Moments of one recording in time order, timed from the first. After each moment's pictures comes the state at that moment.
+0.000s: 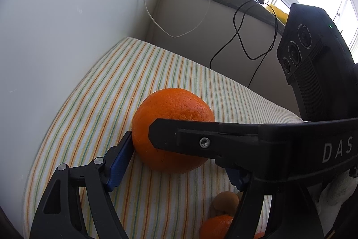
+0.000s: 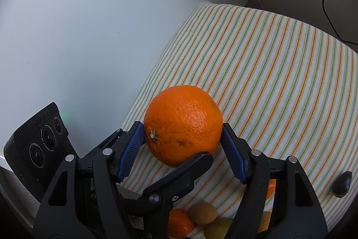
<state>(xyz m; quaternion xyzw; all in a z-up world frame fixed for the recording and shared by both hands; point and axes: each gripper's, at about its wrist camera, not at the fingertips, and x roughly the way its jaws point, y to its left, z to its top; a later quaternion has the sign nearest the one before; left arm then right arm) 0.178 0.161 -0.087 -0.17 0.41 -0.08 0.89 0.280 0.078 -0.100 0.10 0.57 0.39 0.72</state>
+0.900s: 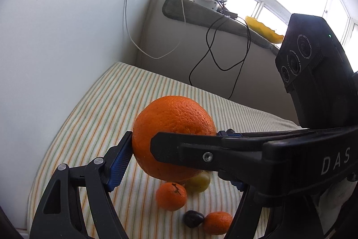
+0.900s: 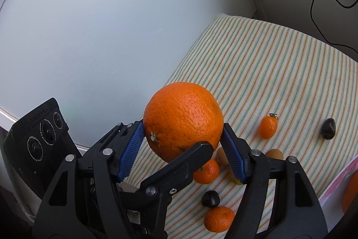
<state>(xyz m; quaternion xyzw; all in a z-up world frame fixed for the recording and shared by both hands) 0.114 0.127 -0.030 -0.14 0.35 -0.08 0.92 0.224 0.035 -0.048 0.10 0.53 0.41 0.73</state>
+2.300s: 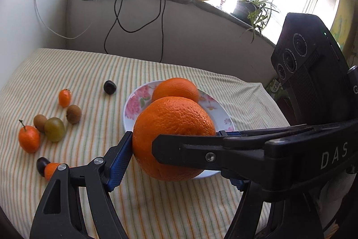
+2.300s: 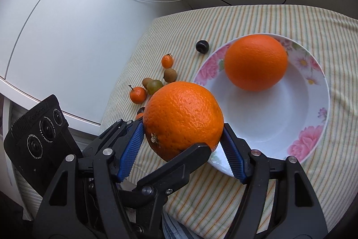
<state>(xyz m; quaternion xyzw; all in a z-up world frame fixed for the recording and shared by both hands) 0.072 -0.064 -0.034 -0.10 0.38 -0.21 0.89 0.150 -0.162 -0.060 0.17 0.54 0.31 0.76</state>
